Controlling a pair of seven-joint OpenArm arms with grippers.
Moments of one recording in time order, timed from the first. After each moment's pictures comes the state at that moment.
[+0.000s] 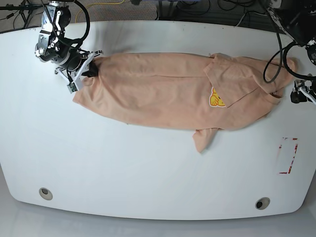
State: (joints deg) left arm -8.2 -24.3 -46.1 79.6 -27.3 -42.0 75.8; right arm -17.1 15.5 17.9 93.9 27.7 35.0 -53.0
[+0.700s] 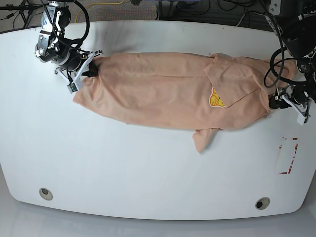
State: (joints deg) left arm -13.8 -24.9 -36.0 56.7 -27.1 -41.8 62.4; right arm -17.0 15.5 17.9 93.9 27.7 35.0 -53.3
